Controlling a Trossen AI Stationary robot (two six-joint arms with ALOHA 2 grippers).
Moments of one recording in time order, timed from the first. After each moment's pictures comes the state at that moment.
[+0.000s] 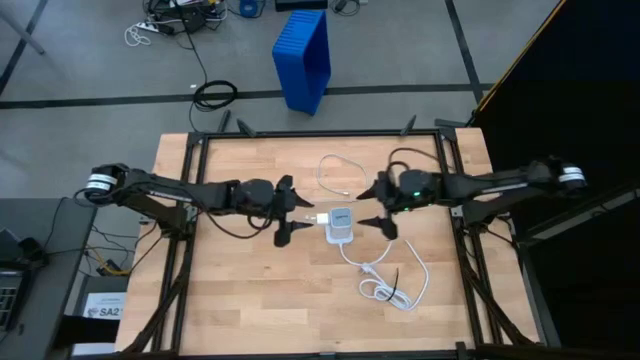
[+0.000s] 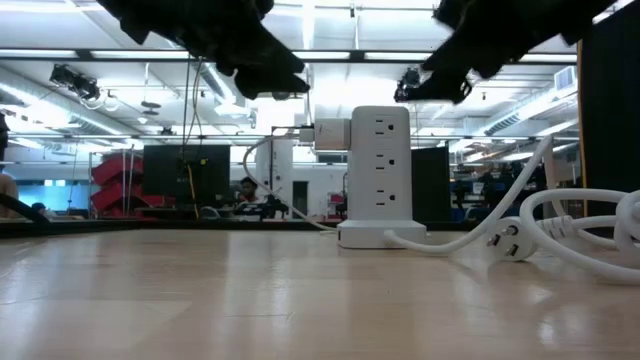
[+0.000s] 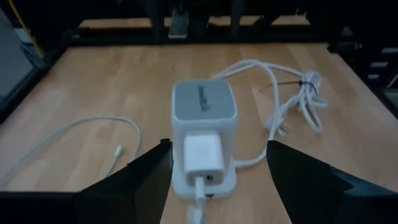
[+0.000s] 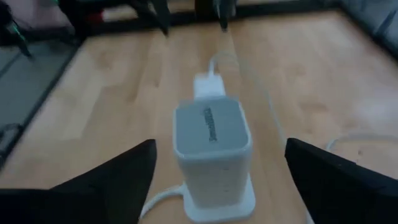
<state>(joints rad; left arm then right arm) -0.02 1.28 0.78 0.12 -0.02 -0.01 -0.02 1.03 0.65 -0.05 -0.04 0.09</state>
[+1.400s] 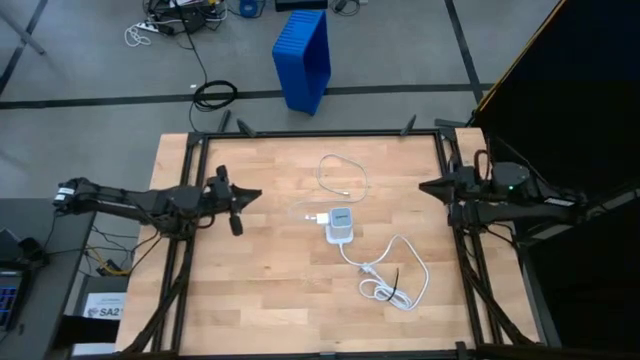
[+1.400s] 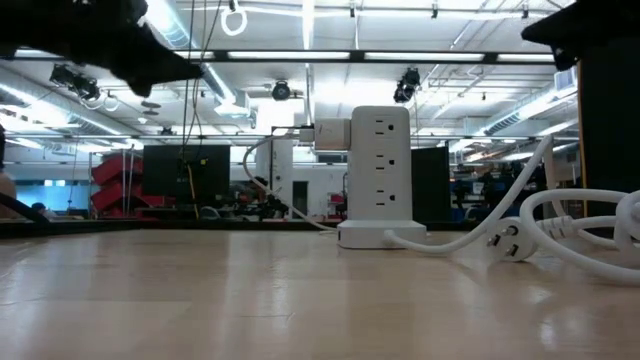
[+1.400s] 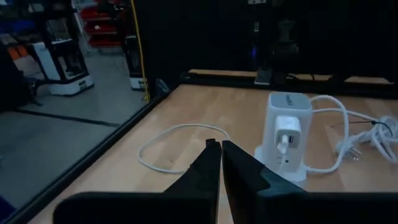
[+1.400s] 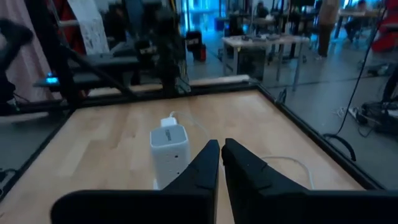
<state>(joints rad) -0.12 0.47 0.30 0.06 -0.46 -0.03 -0.02 0.11 0.50 -0.47 0.15 0.05</state>
